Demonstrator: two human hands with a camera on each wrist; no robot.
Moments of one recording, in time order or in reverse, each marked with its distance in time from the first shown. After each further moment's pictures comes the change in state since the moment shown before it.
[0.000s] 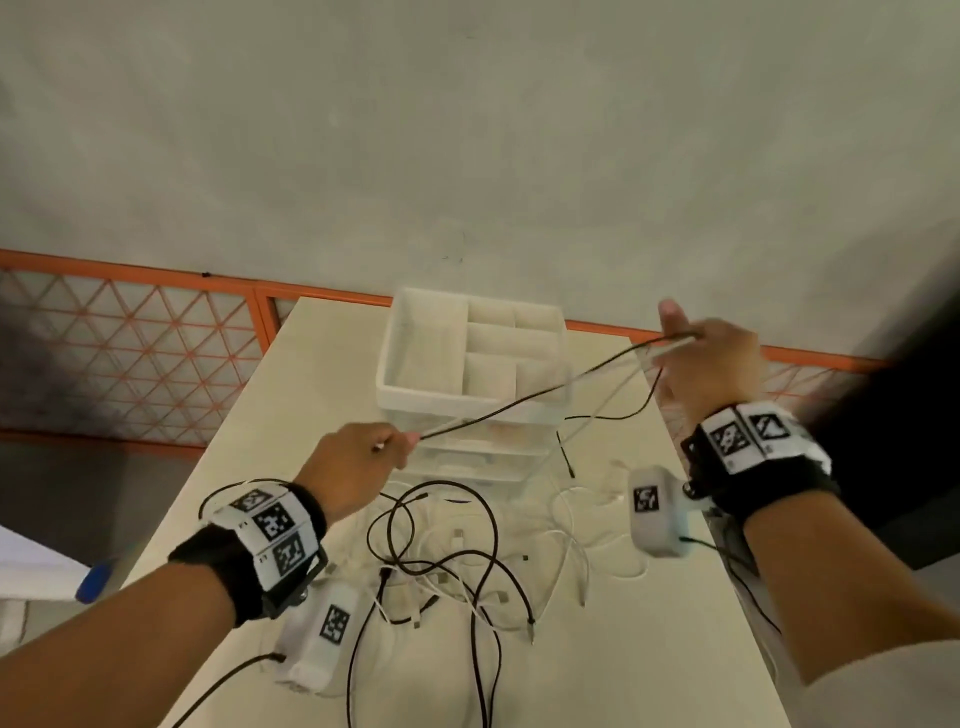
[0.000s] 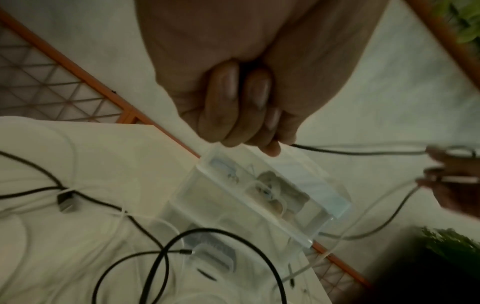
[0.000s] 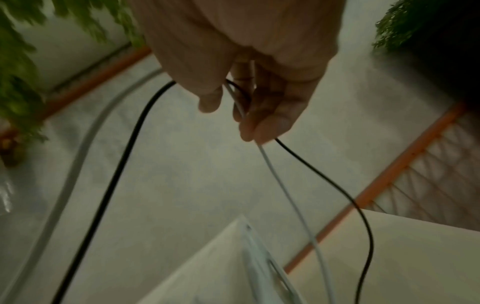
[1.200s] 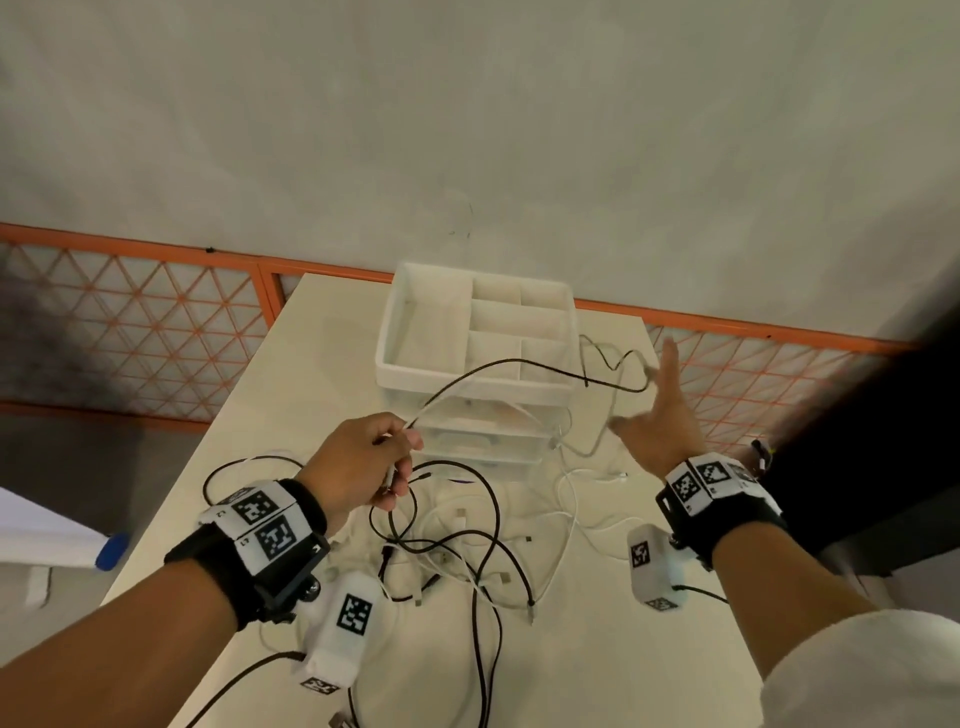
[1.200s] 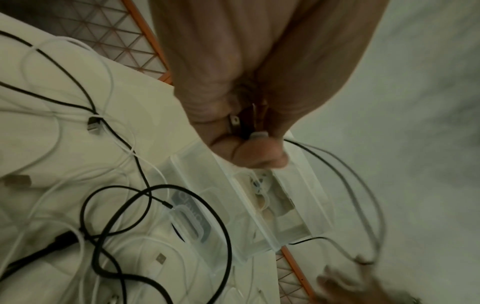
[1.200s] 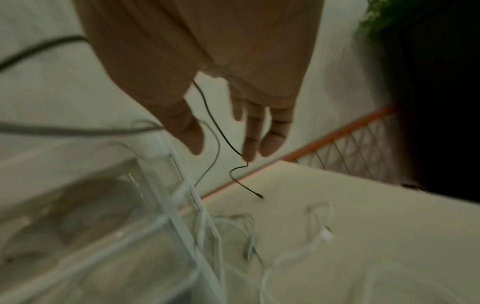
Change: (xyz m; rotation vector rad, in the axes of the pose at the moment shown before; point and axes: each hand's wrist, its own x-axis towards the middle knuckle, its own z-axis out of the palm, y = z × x) left_hand -0.005 -0.005 0.020 -0.563 -0.088 -0.224; right_hand -0.013 0.095 0.072 0.049 -0.365 -0.032
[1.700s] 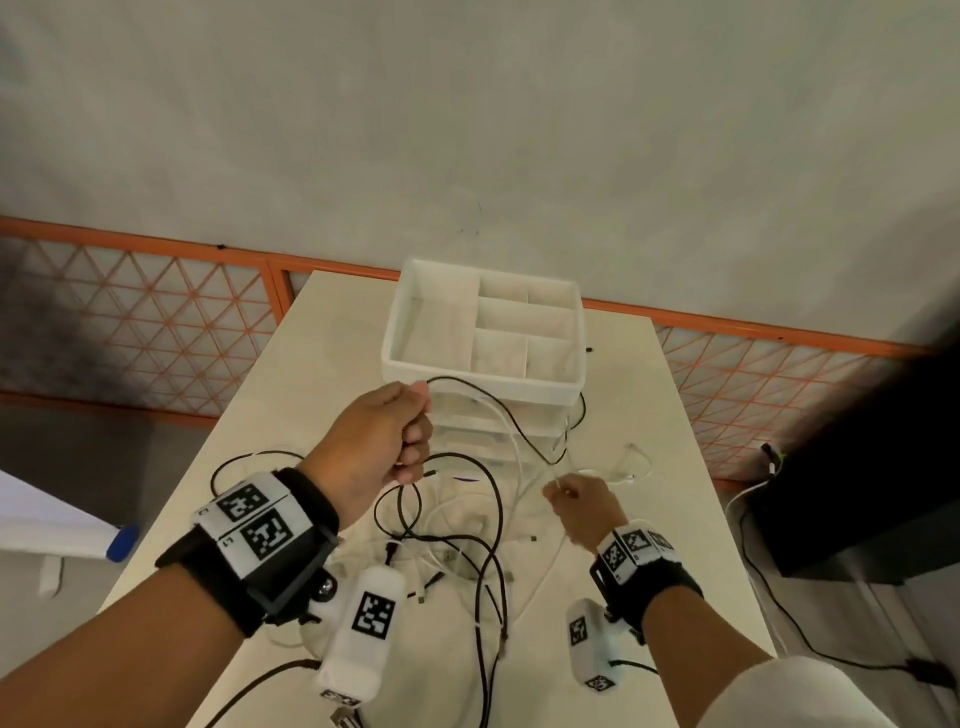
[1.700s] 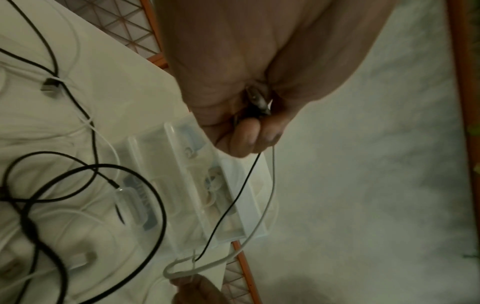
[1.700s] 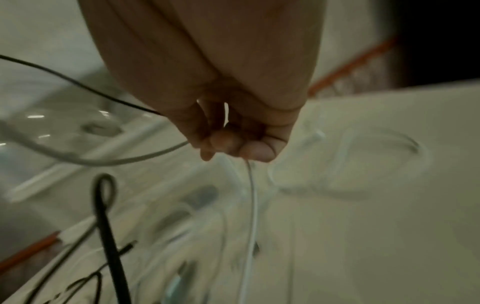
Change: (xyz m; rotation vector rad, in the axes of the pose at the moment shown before) left_hand -0.020 0.035 0.012 -0.378 -0.045 0.047; right_hand -0.053 0.020 0.088 -0.071 -0.333 0.202
